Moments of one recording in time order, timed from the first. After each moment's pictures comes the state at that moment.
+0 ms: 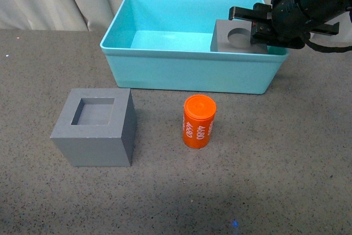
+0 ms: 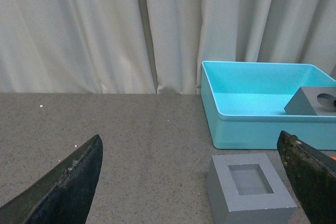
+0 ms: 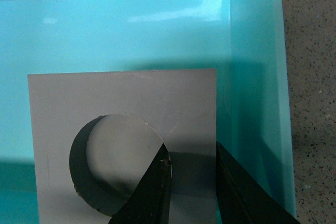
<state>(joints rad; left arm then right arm) 0.00 0.00 0.02 0.00 0.00 0.00 0.24 2.15 1.36 -0.01 0.00 0.27</state>
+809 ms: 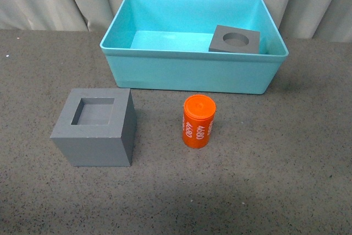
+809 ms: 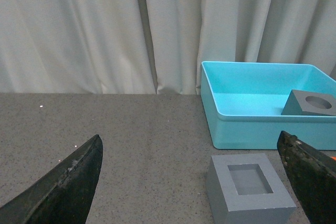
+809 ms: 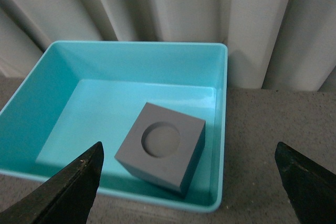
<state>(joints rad) 0.00 0.00 0.02 0.00 0.00 0.00 0.24 1.64 0.84 0.41 -0.02 0.13</state>
